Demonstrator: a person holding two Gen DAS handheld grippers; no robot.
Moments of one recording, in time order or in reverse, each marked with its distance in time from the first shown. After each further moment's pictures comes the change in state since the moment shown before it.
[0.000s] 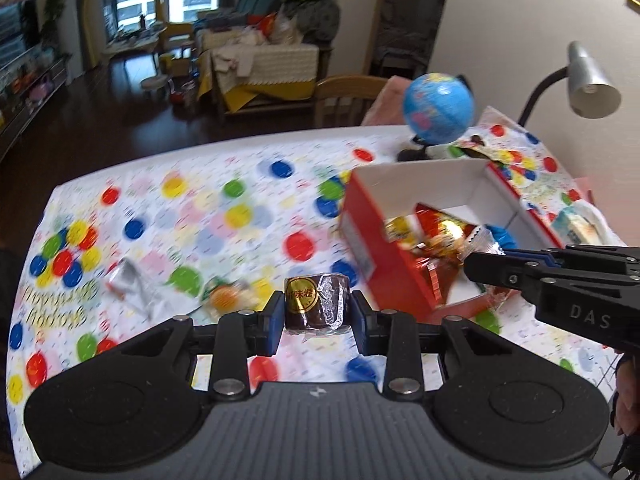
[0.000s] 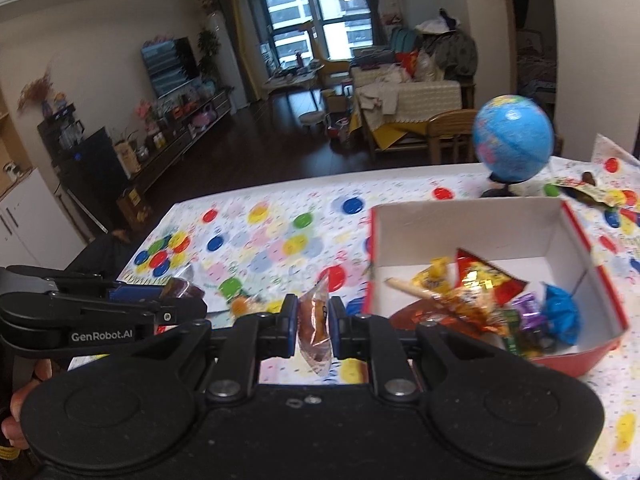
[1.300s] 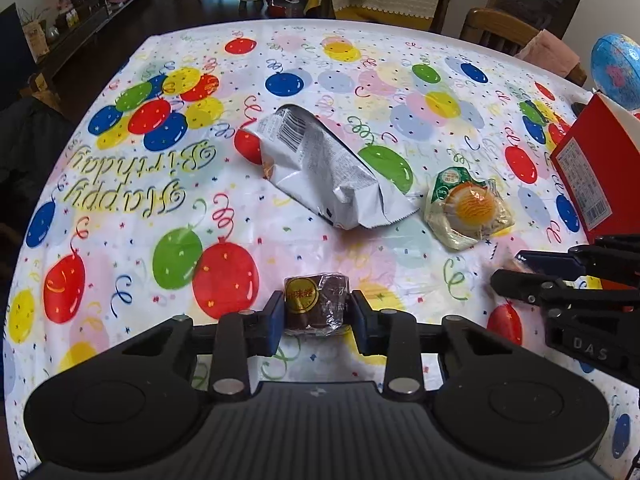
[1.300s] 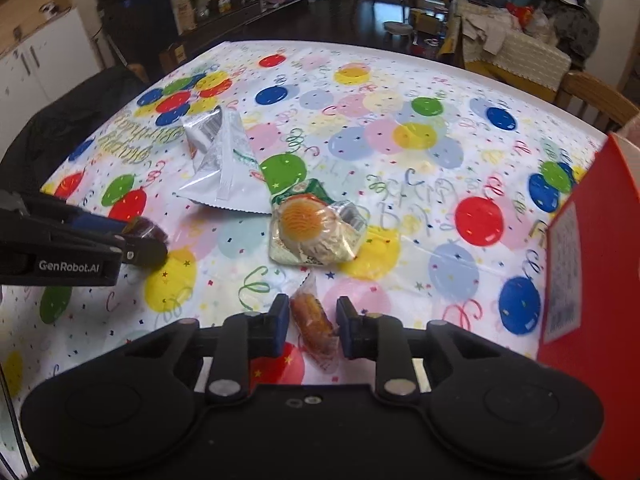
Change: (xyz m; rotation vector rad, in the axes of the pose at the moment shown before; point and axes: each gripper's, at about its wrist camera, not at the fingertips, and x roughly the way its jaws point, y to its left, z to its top) left arm 0.114 0.180 -0.083 -0.234 0.209 0.186; right arm 0.212 0.093 -0.054 -0.322 0.312 0.069
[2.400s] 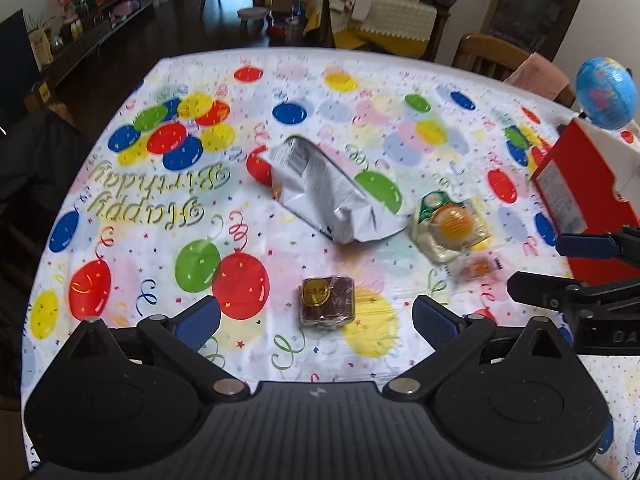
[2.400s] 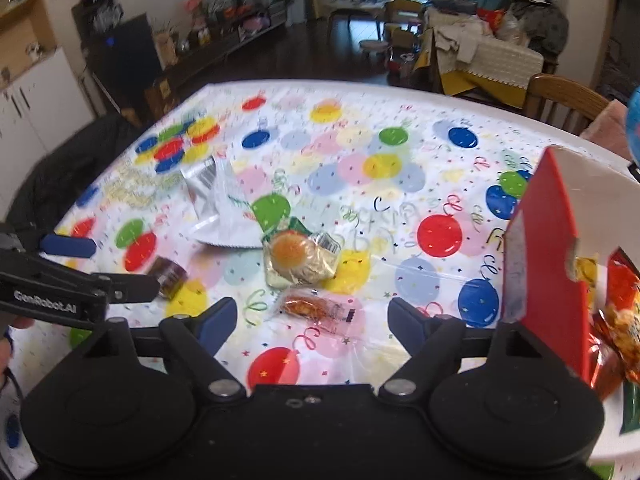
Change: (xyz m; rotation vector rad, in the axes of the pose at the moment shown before) left arm -0.028 0.005 -0.003 -0.008 -0.061 -0.004; right arm -0.037 -0.008 0.006 0.060 -0.055 -0.012
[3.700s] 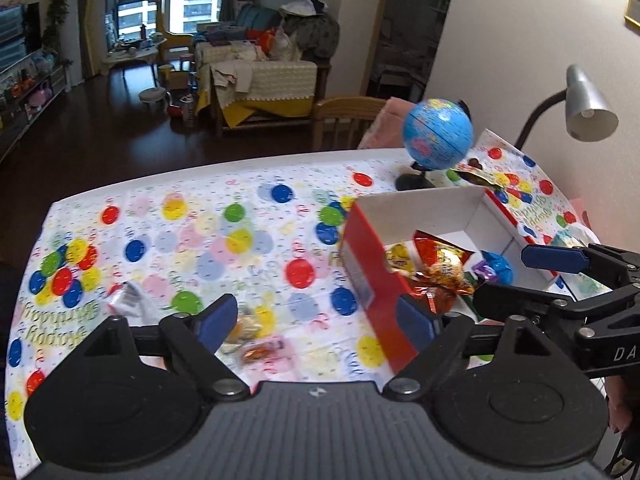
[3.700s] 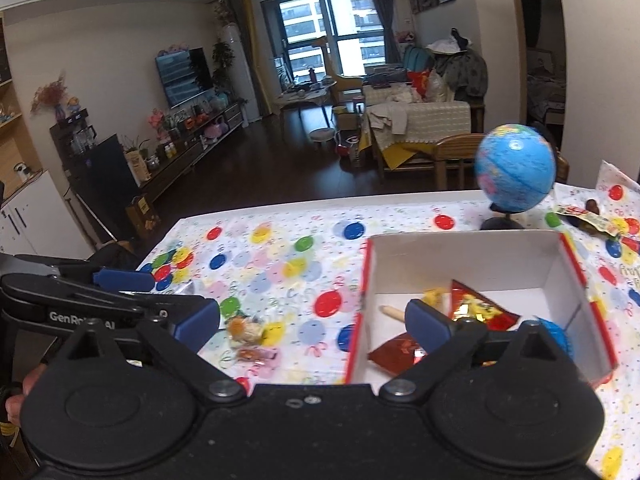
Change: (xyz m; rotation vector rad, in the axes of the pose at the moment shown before) left arm -0.131 -0.148 0.039 0.202 -0.192 -0.205; right arm -0.191 -0.080 -0.022 0.207 -0.302 -0.028
